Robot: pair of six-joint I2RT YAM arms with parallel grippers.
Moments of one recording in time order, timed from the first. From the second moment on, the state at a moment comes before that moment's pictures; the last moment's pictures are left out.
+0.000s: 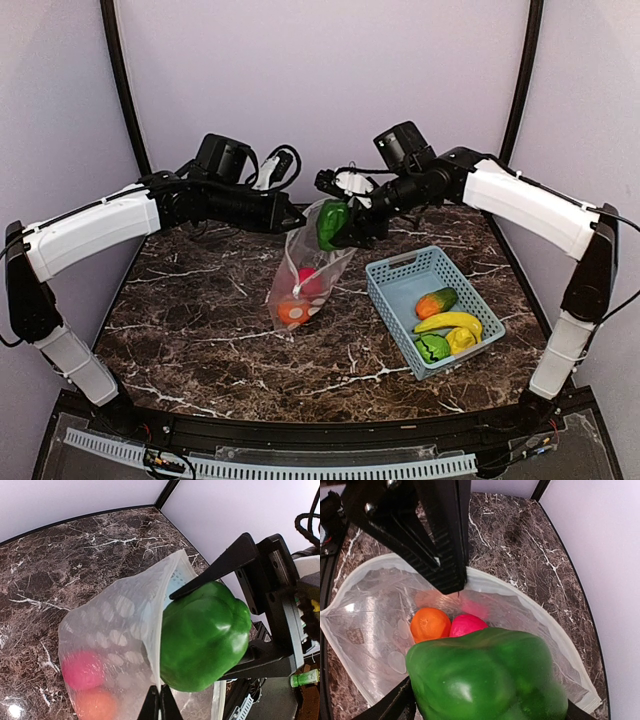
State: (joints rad) left arm -0.73 1.57 1.47 -0.47 0.29 -0.38; right arm 0.76 1.75 1.74 -0.75 -0.38 -0.59
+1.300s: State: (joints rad) left arm -0.73 1.57 1.46 -0.47 0.30 -0.34; right arm 0.95 1.84 1.80 -0.98 -0.28 -0.80
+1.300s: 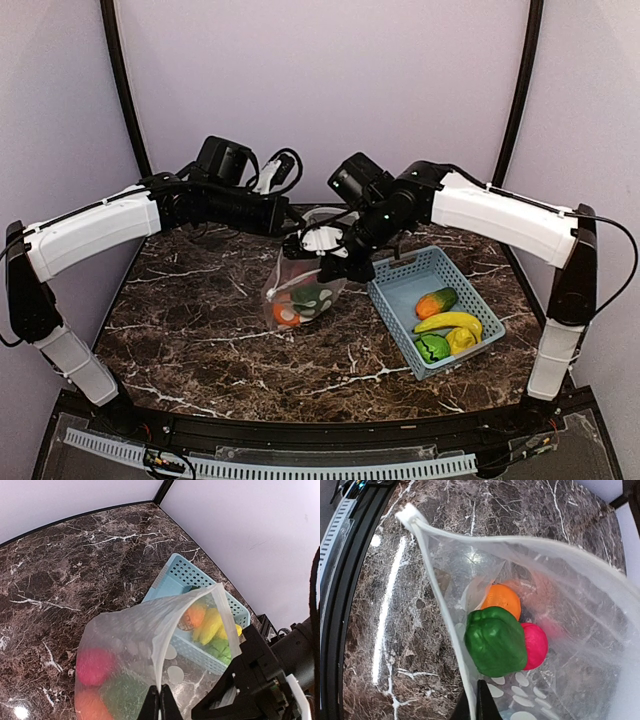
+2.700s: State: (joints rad) left arm -0.73 1.66 1.57 -0.69 0.17 -0.12; right arm 0.74 1.55 1.58 -0.93 -0.26 -0.75
